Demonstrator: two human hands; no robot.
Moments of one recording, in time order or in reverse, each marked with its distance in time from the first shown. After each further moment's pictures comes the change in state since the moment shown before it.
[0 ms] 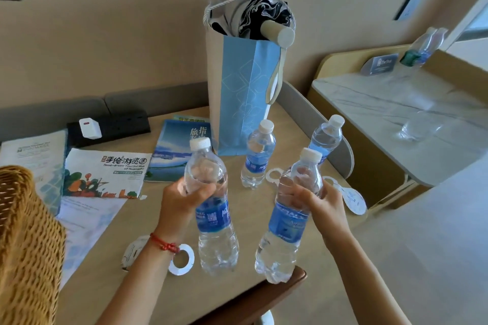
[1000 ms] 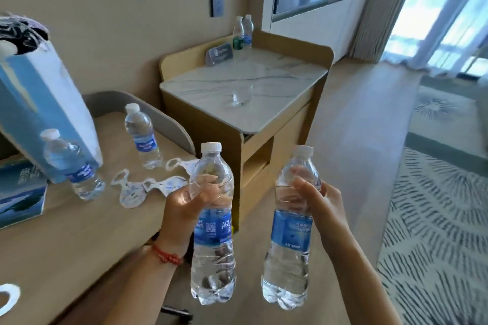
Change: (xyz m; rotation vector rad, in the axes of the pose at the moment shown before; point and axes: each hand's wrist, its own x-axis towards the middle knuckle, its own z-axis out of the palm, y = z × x) left_hand -0.199 -0.007 0.297 -0.069 -0.549 -0.050; right_hand -0.203 -0.004 -0.311 0.057 0.473 -0.071
